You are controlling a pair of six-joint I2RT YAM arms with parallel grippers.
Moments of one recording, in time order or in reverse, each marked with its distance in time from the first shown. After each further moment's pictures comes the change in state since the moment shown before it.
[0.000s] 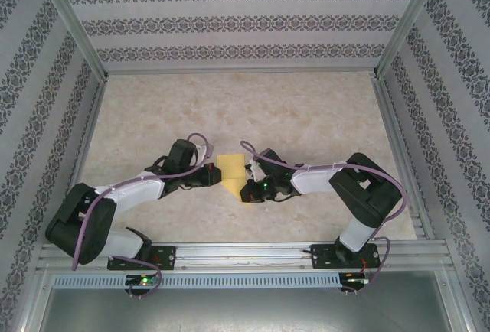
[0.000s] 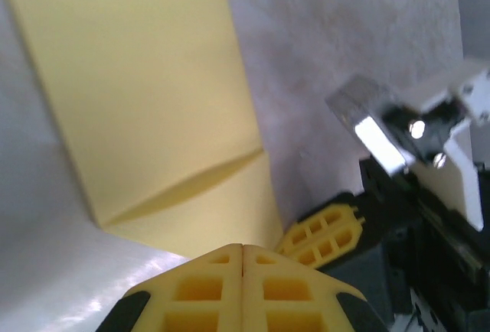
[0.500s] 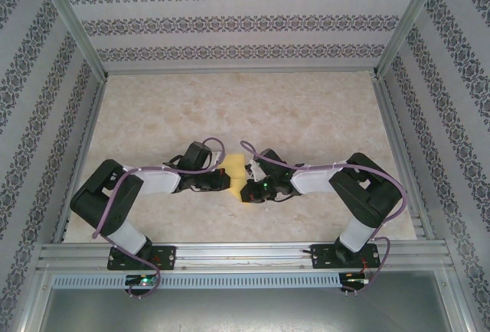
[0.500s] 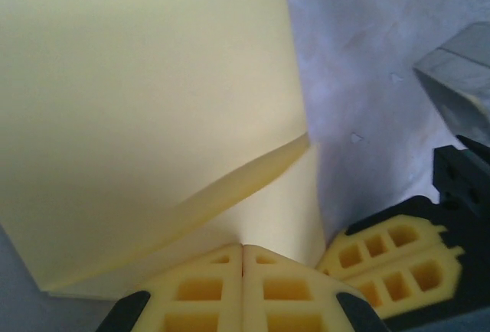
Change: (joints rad) left arm -0.050 0.235 0.062 0.056 0.005 0.001; right arm 0.000 0.000 0.000 -0.001 0.000 0.000
